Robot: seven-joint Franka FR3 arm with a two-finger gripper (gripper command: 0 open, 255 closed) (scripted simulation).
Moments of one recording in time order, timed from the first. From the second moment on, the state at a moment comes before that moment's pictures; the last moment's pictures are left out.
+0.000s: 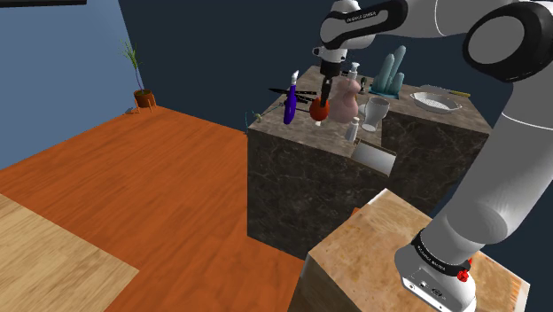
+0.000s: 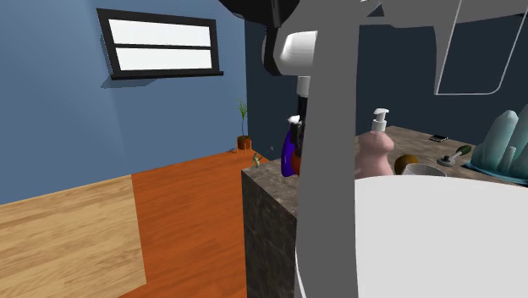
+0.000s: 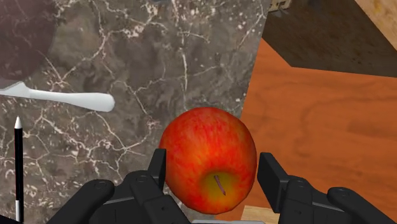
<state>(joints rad) -0.04 0.16 -0.17 -1.77 0.05 1.89 -0.87</state>
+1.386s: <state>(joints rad) -0.15 -0.35 -0.27 -2.21 -0.08 1.82 -1.04</state>
